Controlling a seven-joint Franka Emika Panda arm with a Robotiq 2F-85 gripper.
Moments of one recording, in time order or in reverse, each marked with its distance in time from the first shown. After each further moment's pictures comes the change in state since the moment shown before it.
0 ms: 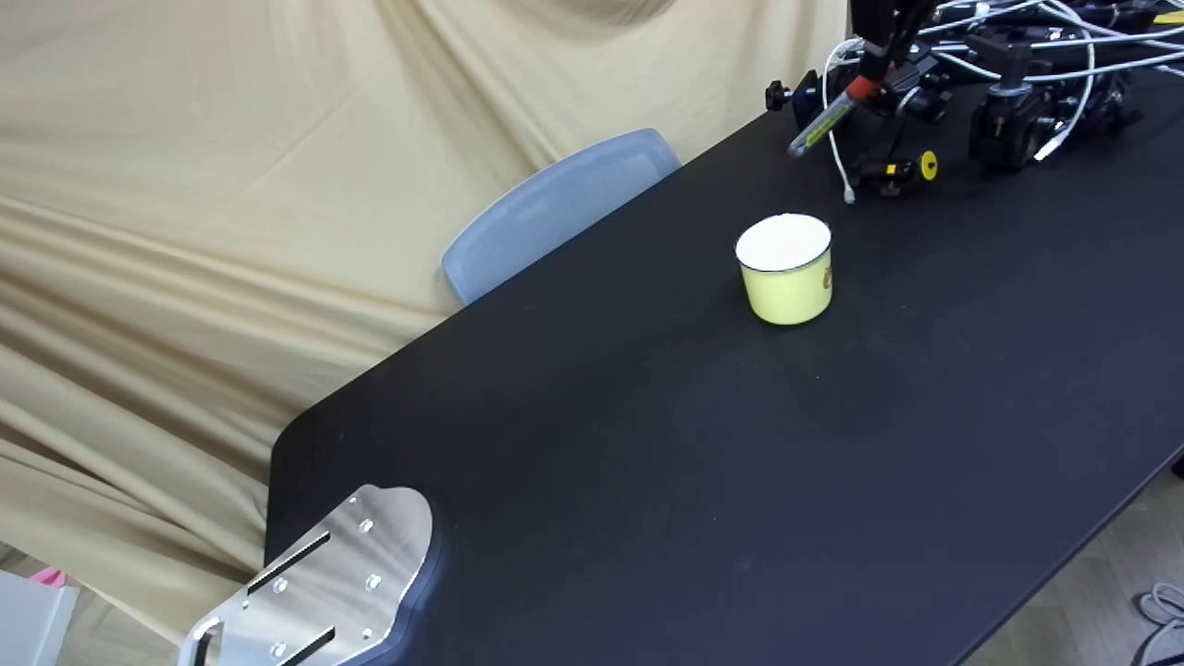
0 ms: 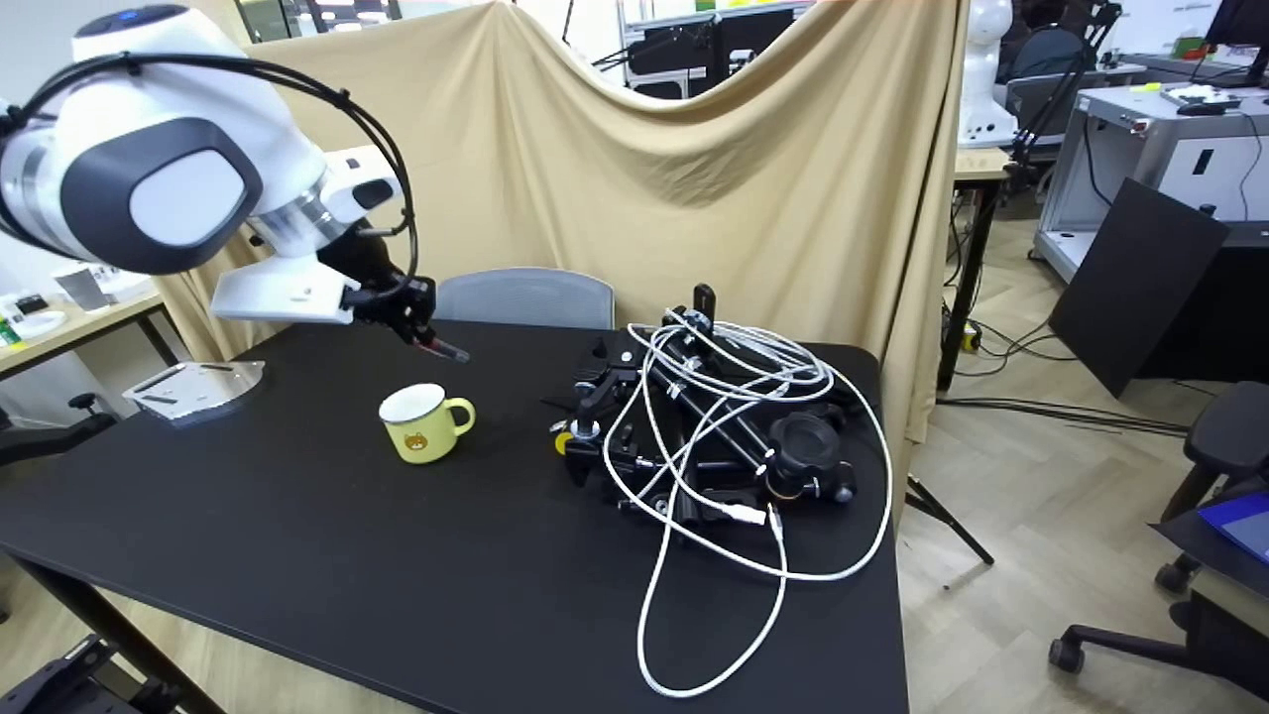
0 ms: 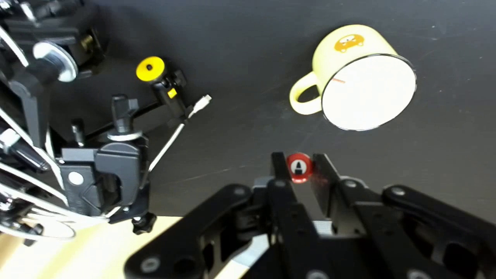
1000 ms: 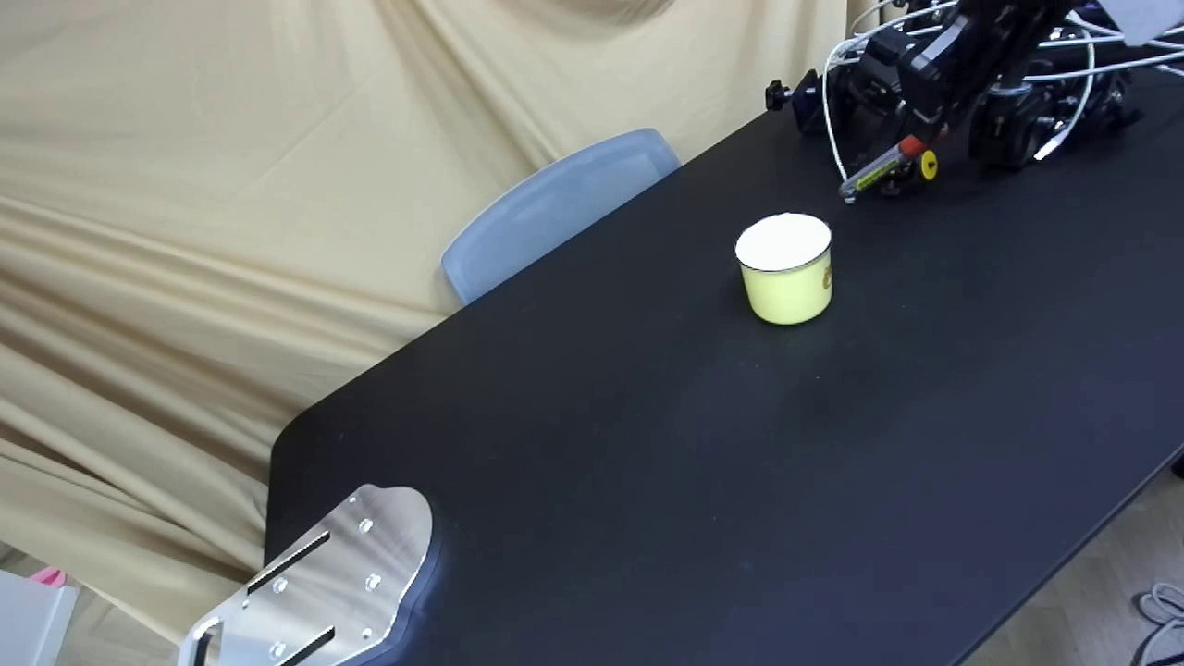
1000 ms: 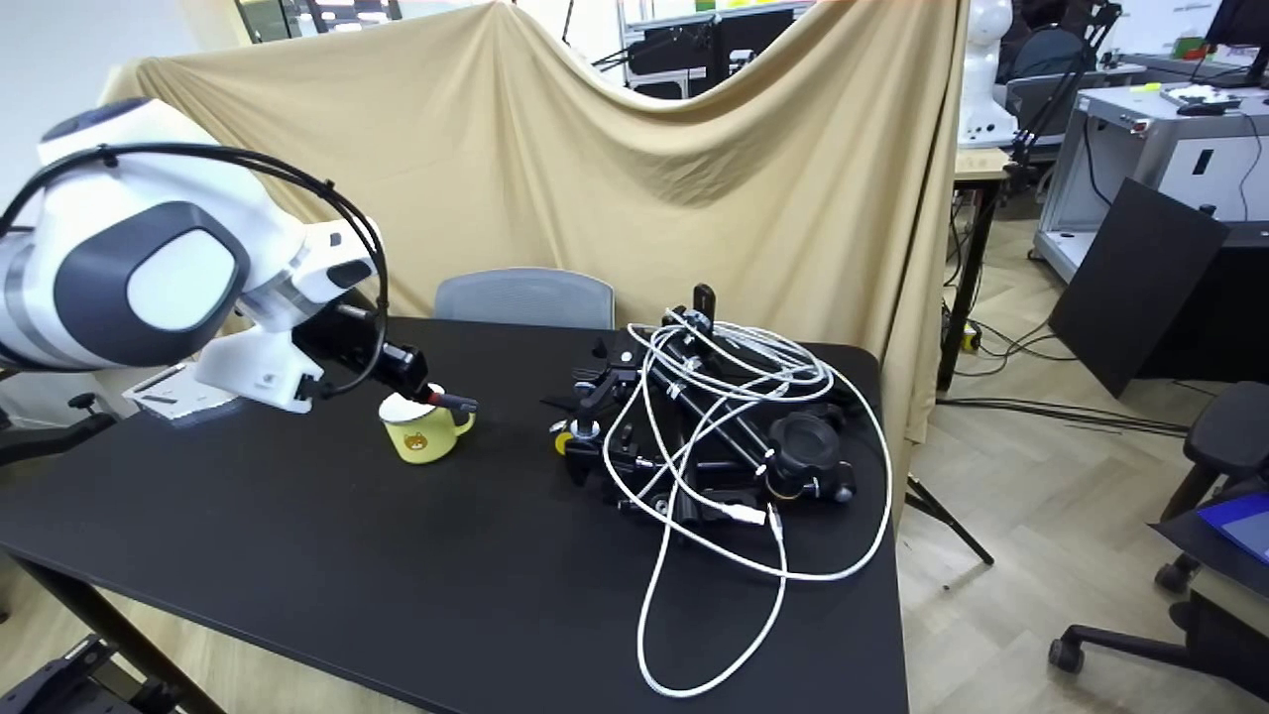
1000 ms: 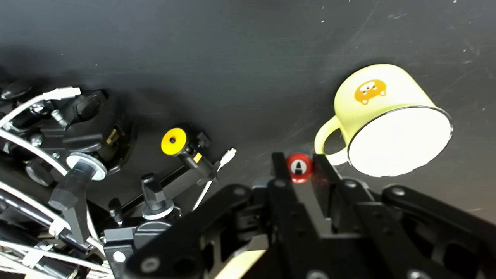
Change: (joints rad) arm -0.178 0.029 0.147 -0.152 -0.248 0.185 0.388
